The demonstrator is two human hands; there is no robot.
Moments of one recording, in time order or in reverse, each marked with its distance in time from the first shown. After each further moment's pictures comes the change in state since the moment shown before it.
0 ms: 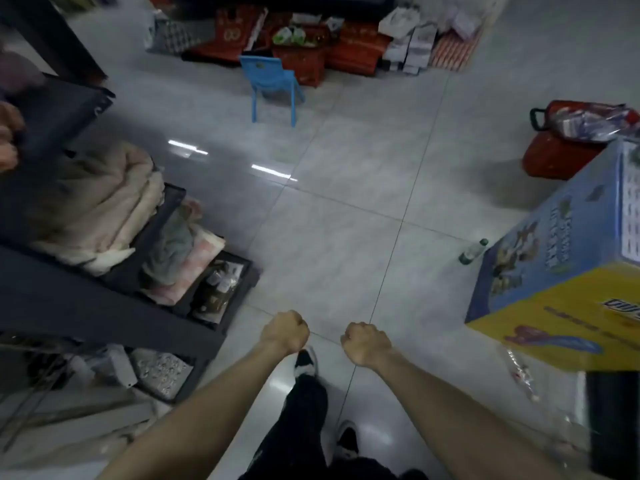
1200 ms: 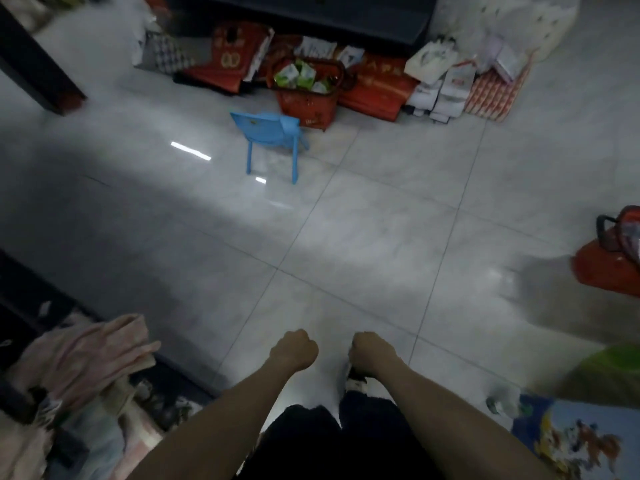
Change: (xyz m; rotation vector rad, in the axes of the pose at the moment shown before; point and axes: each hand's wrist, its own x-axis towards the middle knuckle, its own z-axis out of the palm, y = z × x) left_hand 0.483 0.226 -0.320 -0.116 -0.163 -0.143; right_hand 0.463 -0.027 -0.453 -0.009 -0.126 0.044
